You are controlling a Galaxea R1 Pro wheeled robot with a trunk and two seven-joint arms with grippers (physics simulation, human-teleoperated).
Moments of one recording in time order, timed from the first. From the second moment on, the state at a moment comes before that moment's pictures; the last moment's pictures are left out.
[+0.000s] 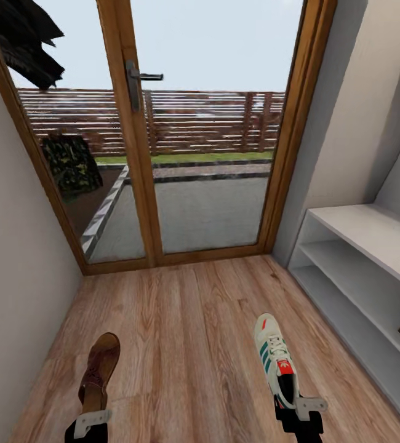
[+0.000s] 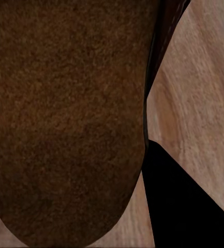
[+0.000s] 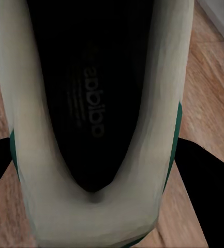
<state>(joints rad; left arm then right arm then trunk) -0.29 0.08 0.17 -0.28 0.03 -0.53 -0.13 -0.41 -0.06 0.32 -0.13 -0.23 -0.61 -0.17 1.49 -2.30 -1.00</state>
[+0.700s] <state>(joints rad) -0.29 0.08 0.17 -0.28 0.03 -0.52 -0.13 -0.41 -0.06 0.32 -0.13 -0.23 -0.61 -0.17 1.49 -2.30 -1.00</state>
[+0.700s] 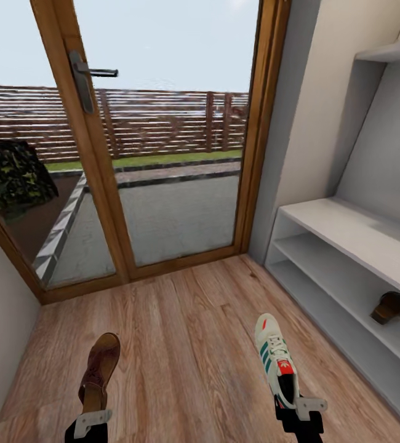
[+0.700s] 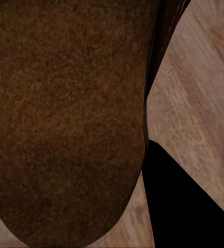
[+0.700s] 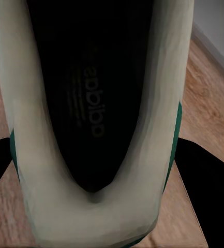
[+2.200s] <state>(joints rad) -0.29 0.08 0.17 -0.28 0.04 -0.52 -0.13 -0.41 -0.06 0.32 -0.13 -0.23 -0.61 -0.17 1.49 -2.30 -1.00</state>
